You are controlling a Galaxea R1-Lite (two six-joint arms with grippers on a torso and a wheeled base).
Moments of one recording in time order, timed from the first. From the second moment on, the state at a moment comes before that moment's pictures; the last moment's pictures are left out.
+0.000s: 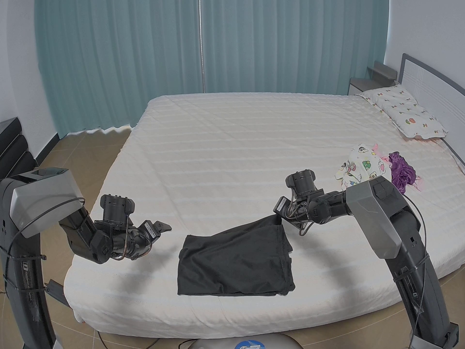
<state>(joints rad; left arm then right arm) -0.16 2.29 -0.83 -0.72 -0.17 -0.81 0.36 2.76 -1.96 -0.06 -0.06 0.85</state>
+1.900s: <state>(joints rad) -0.21 2.28 -0.79 -0.72 -0.13 -0.82 0.41 2.44 -1.00 -0.50 0.19 0.33</state>
